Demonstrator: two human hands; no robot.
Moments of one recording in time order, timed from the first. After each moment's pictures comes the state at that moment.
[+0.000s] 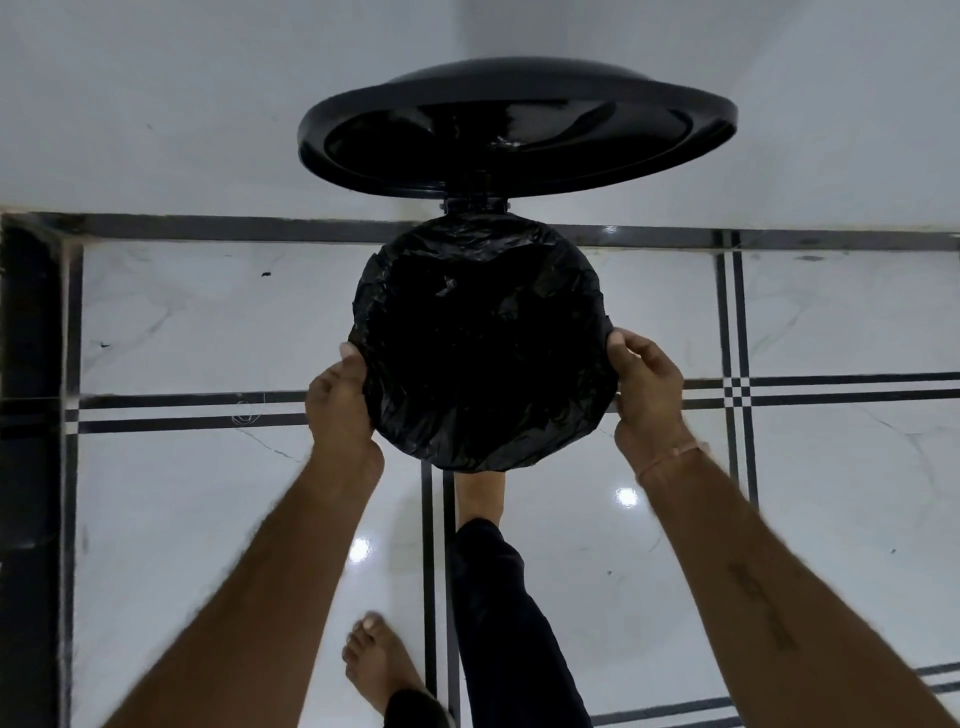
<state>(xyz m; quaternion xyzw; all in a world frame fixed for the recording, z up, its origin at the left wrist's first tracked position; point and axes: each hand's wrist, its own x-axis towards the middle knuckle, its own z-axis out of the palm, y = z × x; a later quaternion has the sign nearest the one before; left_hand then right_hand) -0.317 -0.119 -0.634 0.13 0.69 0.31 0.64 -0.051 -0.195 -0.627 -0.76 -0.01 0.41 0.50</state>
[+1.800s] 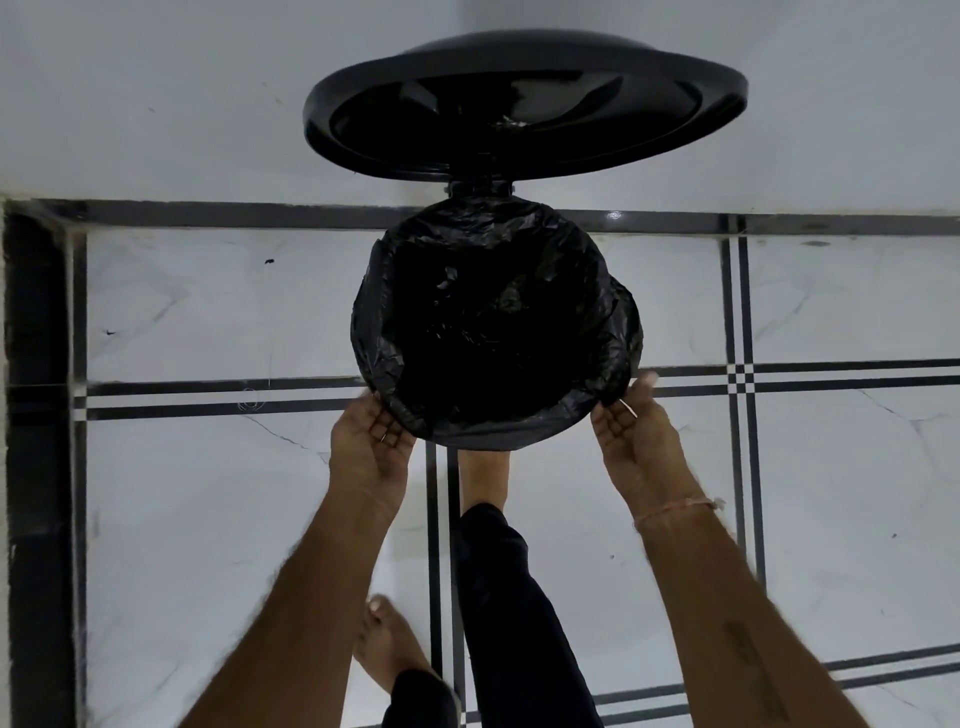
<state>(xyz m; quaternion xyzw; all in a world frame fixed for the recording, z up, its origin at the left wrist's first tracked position) -0.329 -0.166 -0.639 -0.03 0.61 0.35 0.71 -0.077 -0.243 -0.628 -0.65 0.21 0.47 0.56</state>
